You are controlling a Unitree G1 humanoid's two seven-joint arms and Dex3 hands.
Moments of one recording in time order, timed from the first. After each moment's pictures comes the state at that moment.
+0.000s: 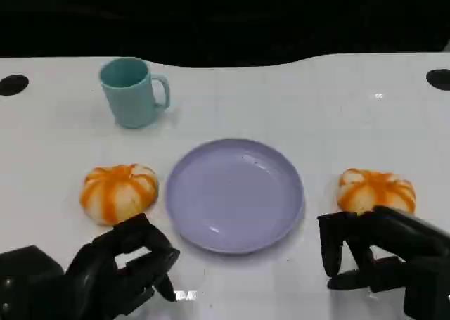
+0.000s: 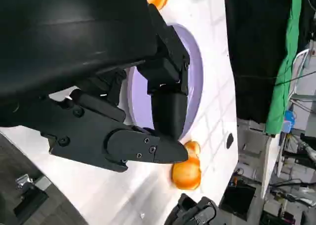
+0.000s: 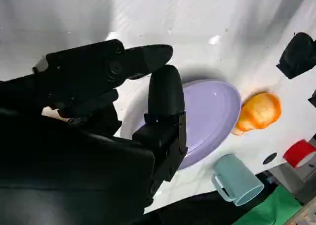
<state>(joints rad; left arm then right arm) 0.20 0.06 0.00 -0.14 -0.28 0.15 -0.32 -0.11 -0.43 0.22 0.09 -0.24 -0.34 0.48</state>
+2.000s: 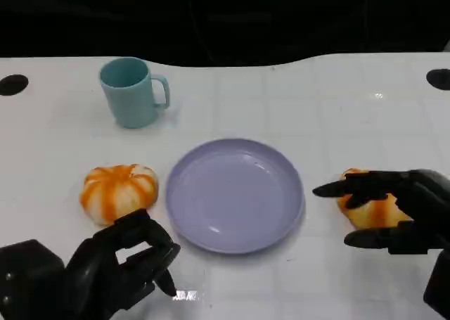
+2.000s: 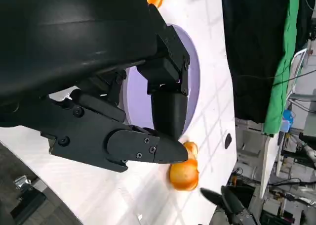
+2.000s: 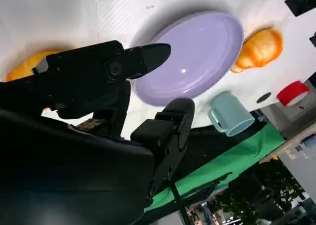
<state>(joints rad) 0.18 0.06 0.01 -0.14 -0.28 0.17 -0.32 -0.12 -0.45 0.11 0.07 -0.30 -0.46 0.30</state>
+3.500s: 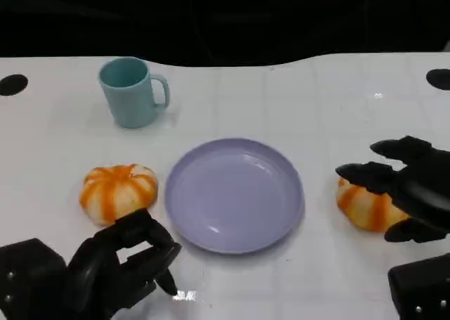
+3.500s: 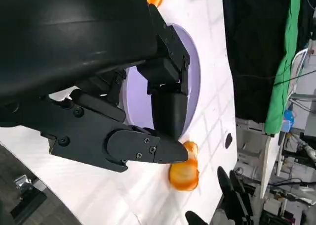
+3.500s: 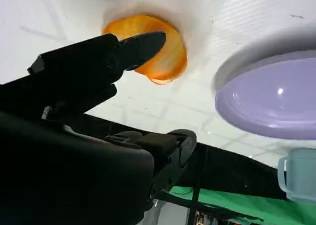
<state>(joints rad) 0.18 0.06 0.00 -0.14 -0.27 0.17 -0.32 -0.25 -0.57 0.24 0.09 -0.88 -0.32 0.15</state>
